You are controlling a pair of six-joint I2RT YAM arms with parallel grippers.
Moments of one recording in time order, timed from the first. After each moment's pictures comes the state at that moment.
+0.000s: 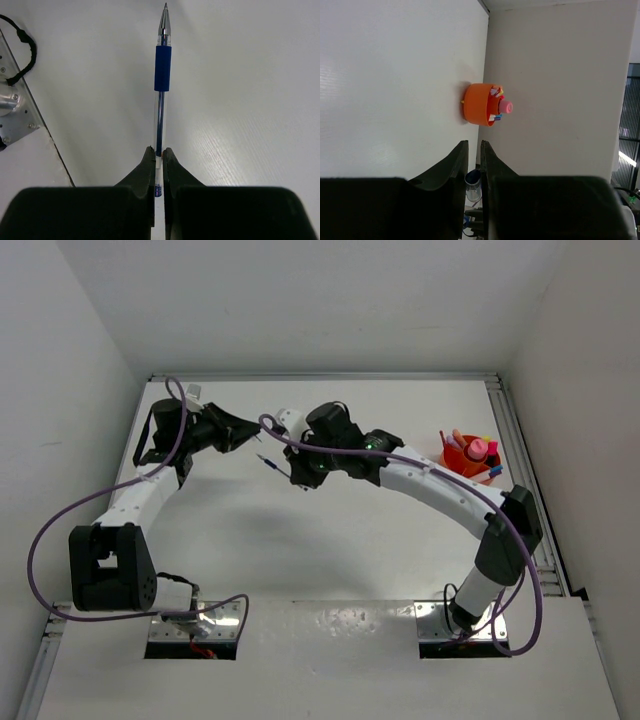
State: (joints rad) left arm 0.02 1.37 0.92 0.11 0.73 -1.13; right arm 0.84 1.68 1.46 -0.49 -0.24 -0.08
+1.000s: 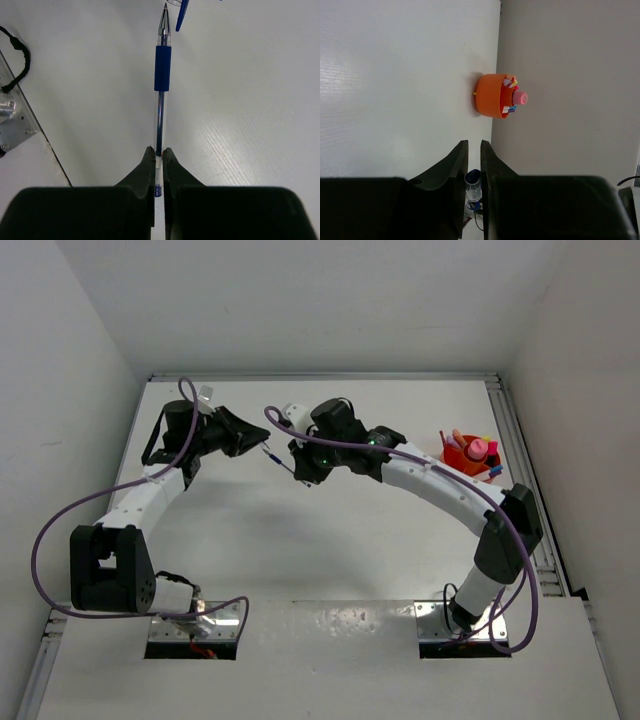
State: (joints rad) left arm -0.05 1.36 0.92 0.06 0.69 -1.05; right arm 0.81 1.68 1.46 -0.49 -0.24 -0.05
